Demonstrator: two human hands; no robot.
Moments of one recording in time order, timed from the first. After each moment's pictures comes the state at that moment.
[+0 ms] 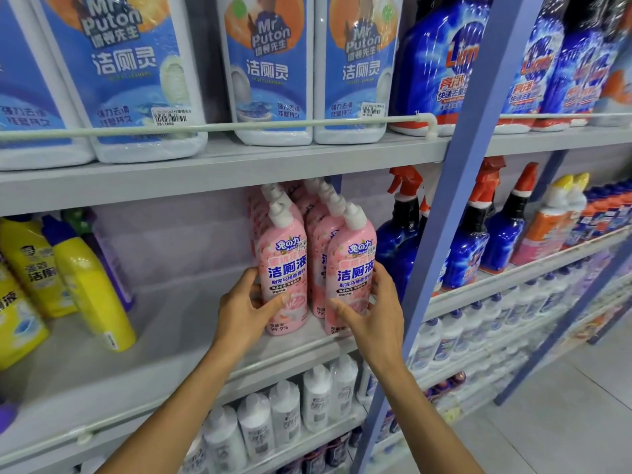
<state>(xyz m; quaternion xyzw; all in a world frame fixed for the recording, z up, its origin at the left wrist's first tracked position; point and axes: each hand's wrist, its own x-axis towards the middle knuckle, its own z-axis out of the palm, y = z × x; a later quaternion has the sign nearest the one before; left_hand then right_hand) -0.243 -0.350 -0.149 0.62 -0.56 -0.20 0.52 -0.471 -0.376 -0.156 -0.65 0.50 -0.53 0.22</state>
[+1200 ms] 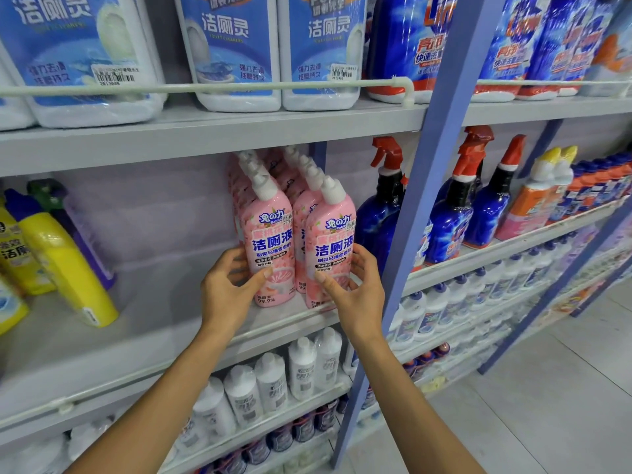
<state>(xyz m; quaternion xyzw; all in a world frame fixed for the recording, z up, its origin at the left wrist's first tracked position) -0.263 -0.349 -0.158 0.58 -0.48 -0.22 0.62 -0.473 -0.373 -0.162 -0.57 0.47 -0.58 0.34</state>
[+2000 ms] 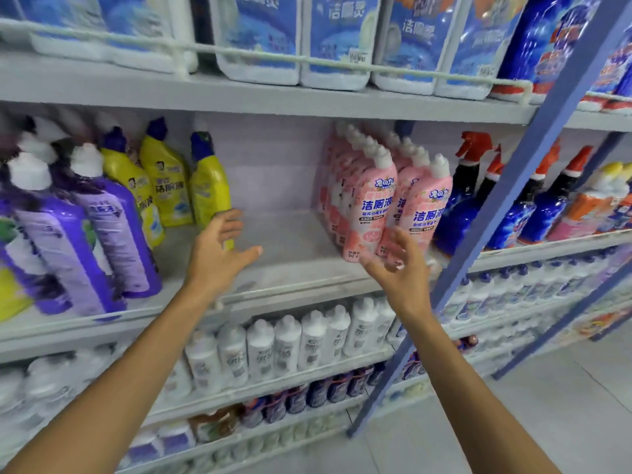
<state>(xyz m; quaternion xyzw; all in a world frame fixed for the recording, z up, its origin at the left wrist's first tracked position) -0.088 -0.209 -0.146 0.58 -0.49 -0.19 0.62 -0.399 -0.276 -0.149 -0.67 0.45 -0.51 0.31</state>
